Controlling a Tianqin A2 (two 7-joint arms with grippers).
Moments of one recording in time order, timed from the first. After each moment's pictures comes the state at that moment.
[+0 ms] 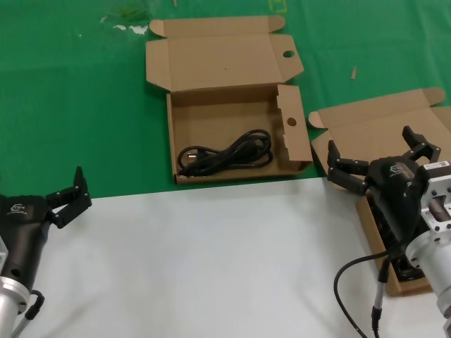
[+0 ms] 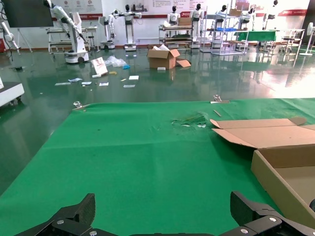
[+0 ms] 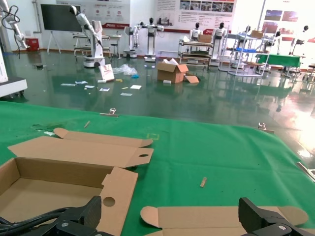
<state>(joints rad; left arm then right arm) 0.00 -0.30 1.60 -1.60 -1.80 0.00 0.00 0.03 0.31 -1.62 1.59 1.79 -0.03 0.00</state>
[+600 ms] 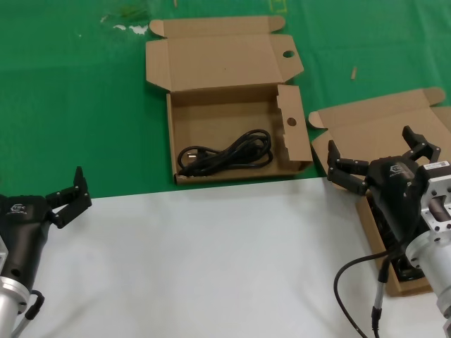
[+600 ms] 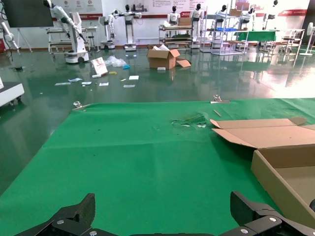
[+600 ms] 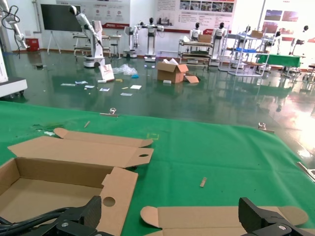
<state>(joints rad) 0.00 -0.30 1.60 -1.60 -1.80 0.00 0.00 0.03 0.31 -1.62 1.59 1.79 -0.03 0.00</state>
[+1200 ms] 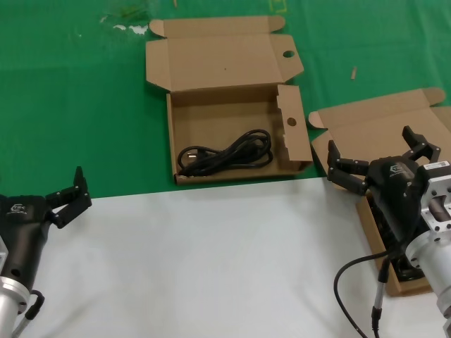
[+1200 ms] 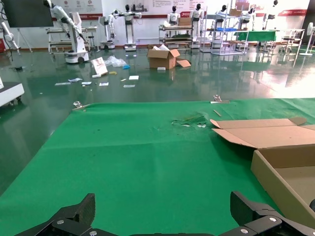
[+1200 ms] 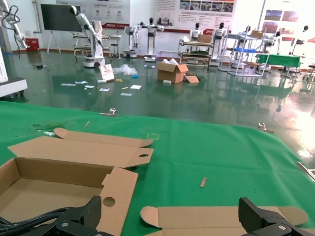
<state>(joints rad) 0.00 -0.30 1.60 -1.60 -1.80 0.00 0.00 0.03 0.31 -1.62 1.59 1.79 -0.03 0.00</state>
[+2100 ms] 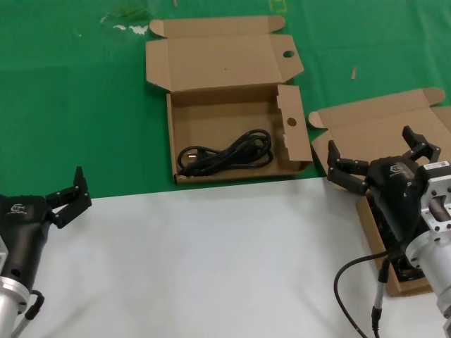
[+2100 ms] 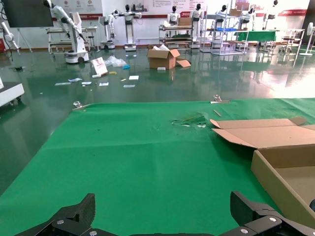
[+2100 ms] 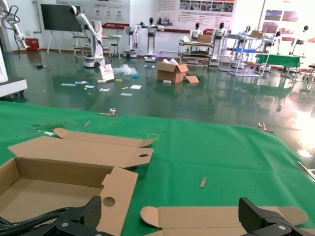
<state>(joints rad) 0.00 -0.30 1.60 -1.60 -1.80 0.00 0.00 0.03 0.31 -1.62 1.59 1.79 -0.03 0.00</state>
